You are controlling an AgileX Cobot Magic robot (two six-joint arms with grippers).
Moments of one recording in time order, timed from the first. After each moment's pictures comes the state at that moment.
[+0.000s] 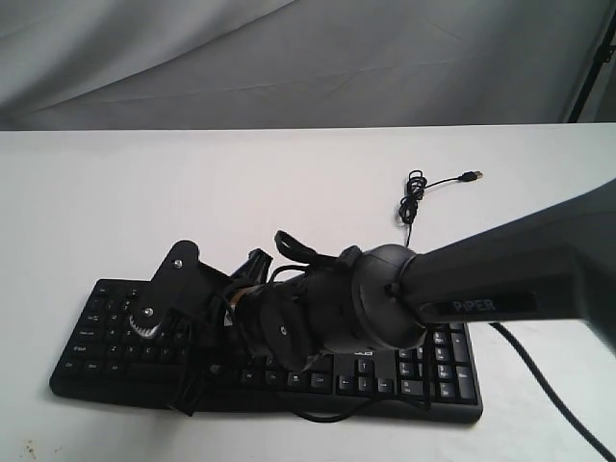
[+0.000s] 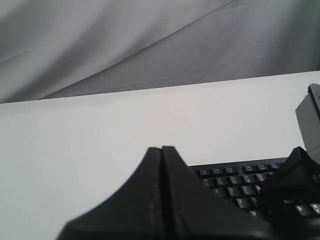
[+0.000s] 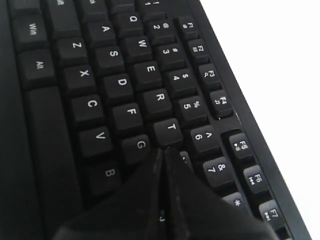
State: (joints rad) left arm -0.20 0.00 0.00 0.04 0.26 -0.02; right arm 0.95 2.11 -1.17 0.36 -0.04 -0.67
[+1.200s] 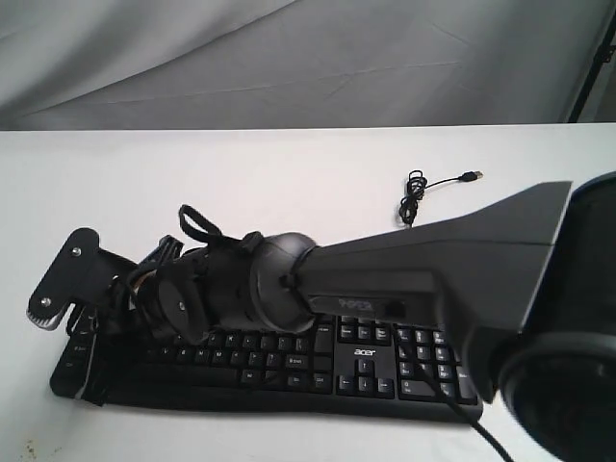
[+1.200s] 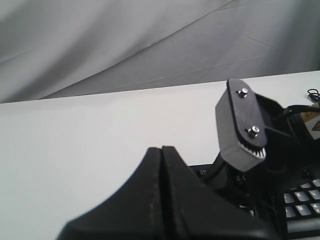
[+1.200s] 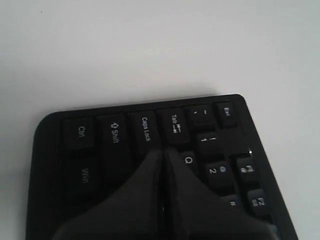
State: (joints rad) left arm -0.20 0.00 0.00 0.04 0.26 -0.02; right arm 1.01 2.28 -1.56 0.33 0.15 -0.67
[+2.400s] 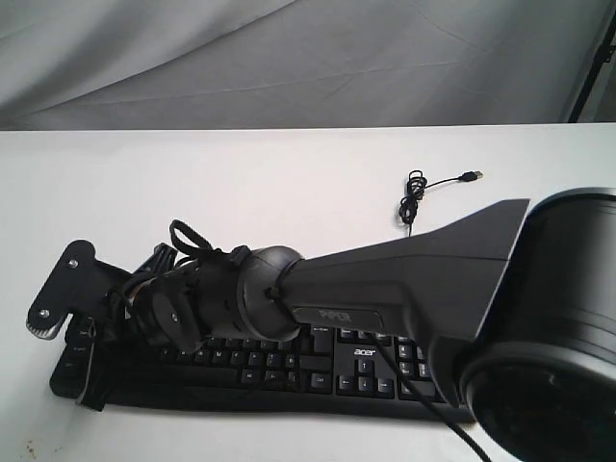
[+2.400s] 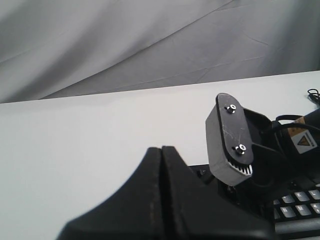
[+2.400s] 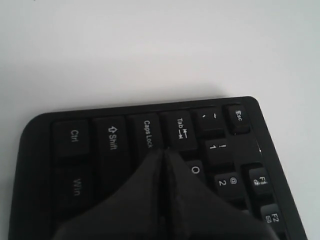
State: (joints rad) left arm -0.20 0.00 0.00 0.04 0.26 -0.02; right arm 1.02 2.34 -1.60 0.32 0.13 -0.68
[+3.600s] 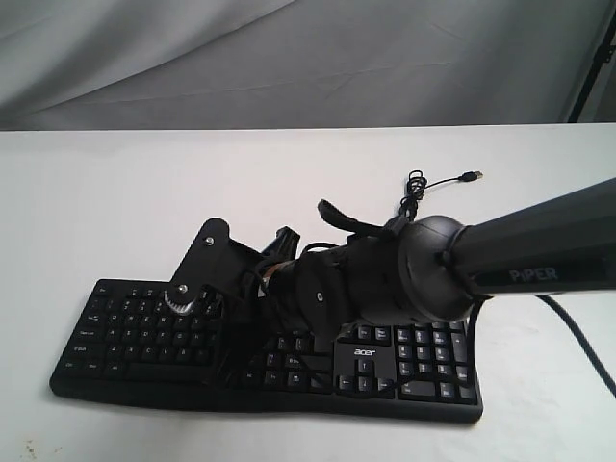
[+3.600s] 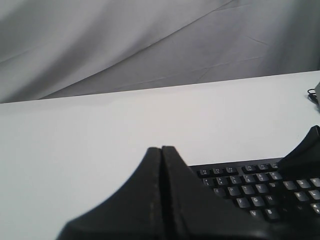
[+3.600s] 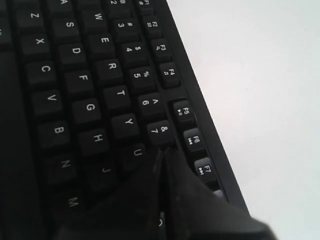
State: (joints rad) left arm -0.20 0.00 0.00 0.04 0.26 -0.02; right arm 0.88 2.03 -1.12 0.41 0.00 -0.80
